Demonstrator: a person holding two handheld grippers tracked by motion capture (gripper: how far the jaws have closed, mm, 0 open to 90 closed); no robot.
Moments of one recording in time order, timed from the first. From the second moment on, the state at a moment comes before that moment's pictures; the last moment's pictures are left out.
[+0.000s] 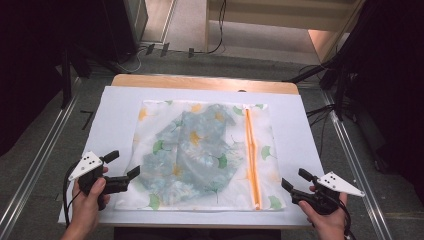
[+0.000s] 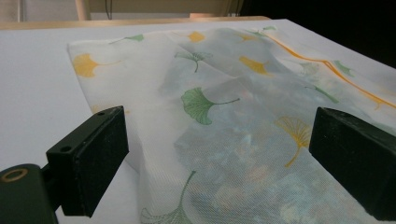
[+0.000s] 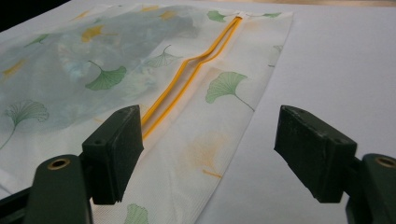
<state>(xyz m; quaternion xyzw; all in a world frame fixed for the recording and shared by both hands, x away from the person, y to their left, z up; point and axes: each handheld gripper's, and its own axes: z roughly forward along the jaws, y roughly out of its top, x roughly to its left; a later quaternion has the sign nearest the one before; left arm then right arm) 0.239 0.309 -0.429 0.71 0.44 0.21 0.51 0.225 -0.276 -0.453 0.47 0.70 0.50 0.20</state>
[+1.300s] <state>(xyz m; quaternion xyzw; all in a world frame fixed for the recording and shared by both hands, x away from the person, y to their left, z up) 0.243 0.086 -0.459 0.83 0.32 -0.01 0.45 0.216 -0.219 -0.464 0.40 0.79 0.45 0.07</state>
